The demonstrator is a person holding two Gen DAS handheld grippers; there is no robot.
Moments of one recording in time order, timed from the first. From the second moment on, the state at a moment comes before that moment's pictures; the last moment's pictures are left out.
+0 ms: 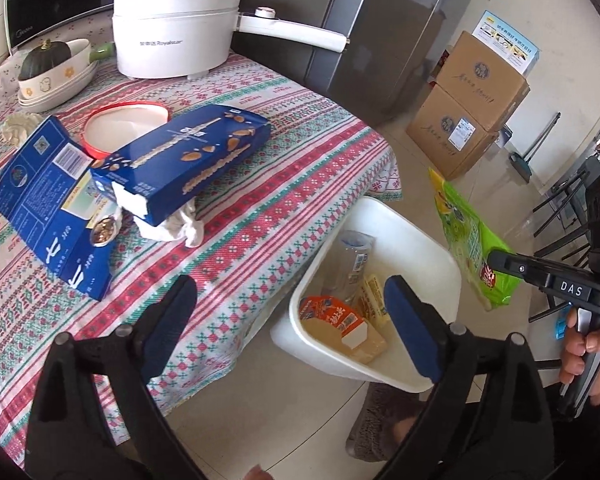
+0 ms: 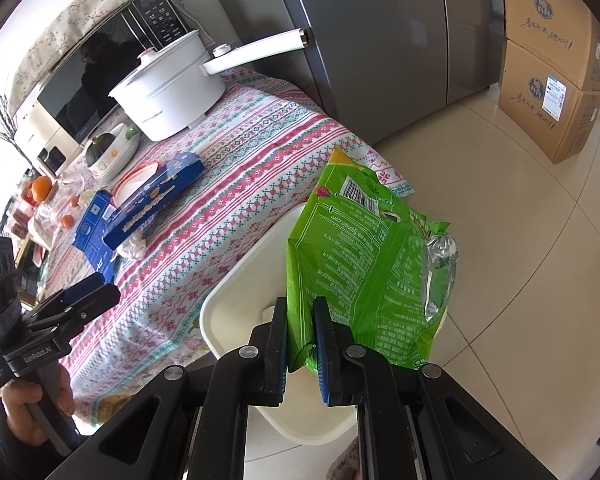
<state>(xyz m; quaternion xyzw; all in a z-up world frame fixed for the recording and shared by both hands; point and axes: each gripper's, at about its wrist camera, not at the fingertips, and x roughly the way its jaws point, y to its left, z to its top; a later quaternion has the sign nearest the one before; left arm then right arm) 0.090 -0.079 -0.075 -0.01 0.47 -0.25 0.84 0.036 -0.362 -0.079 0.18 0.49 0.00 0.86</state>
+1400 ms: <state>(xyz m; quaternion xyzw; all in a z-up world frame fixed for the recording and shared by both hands) 0.085 0.137 -0.066 0.02 0.47 -0.09 0.88 0.132 -0.186 -0.058 0.08 0.51 0.07 0.86</state>
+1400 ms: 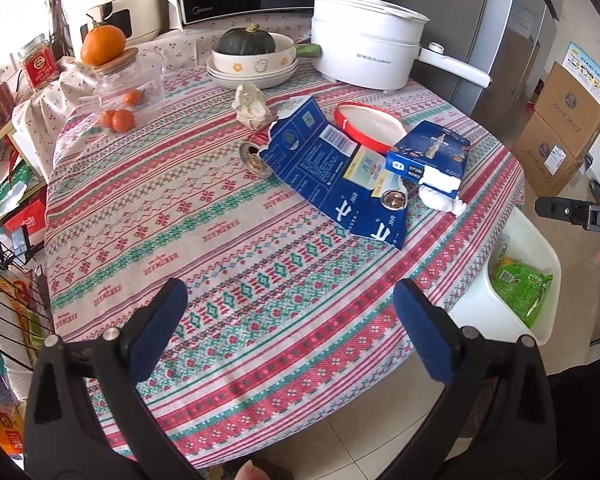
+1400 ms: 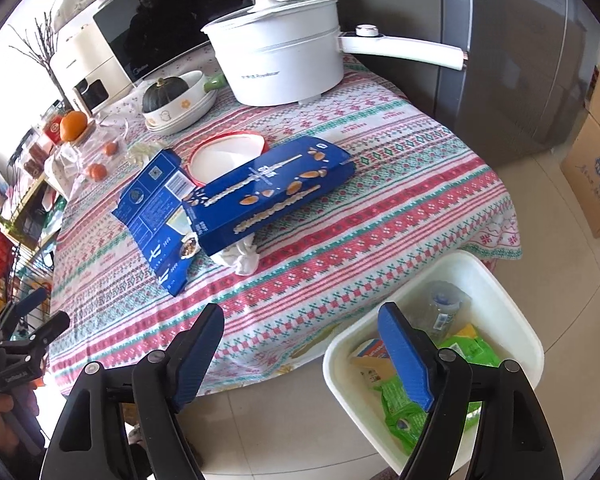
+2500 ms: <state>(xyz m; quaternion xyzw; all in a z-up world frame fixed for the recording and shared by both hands) 0.134 0.161 -0.109 -0.11 0.51 -0.07 0.85 0.243 -0.215 -0.148 0.46 0.47 0.07 0.75</state>
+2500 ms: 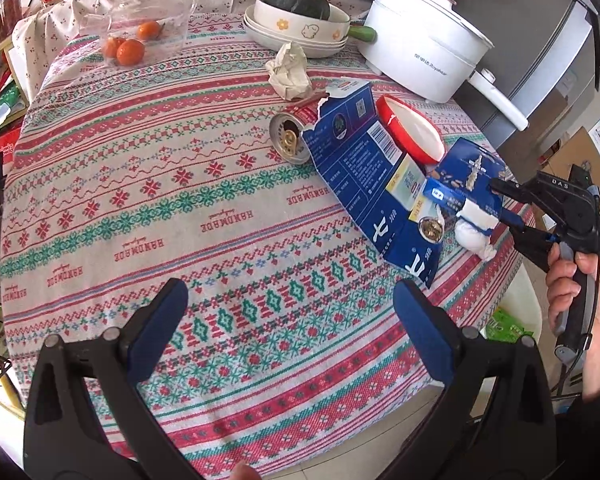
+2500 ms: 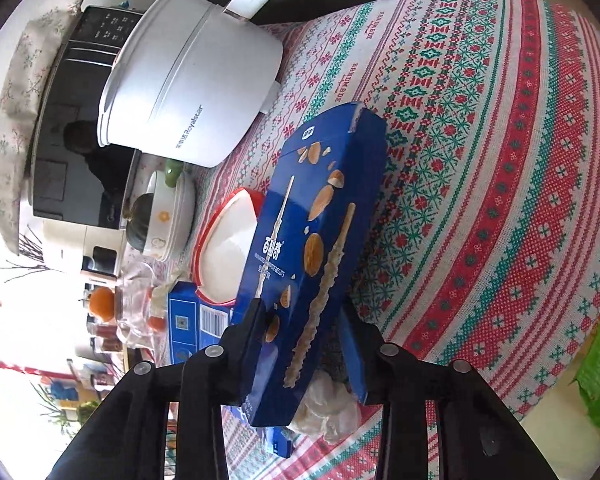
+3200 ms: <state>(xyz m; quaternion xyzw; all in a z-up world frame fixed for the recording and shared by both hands) 0.206 0.134 -0.151 -0.27 0.49 -0.11 0.82 0.183 -0.236 -0.041 0.35 0.45 0.15 0.81</state>
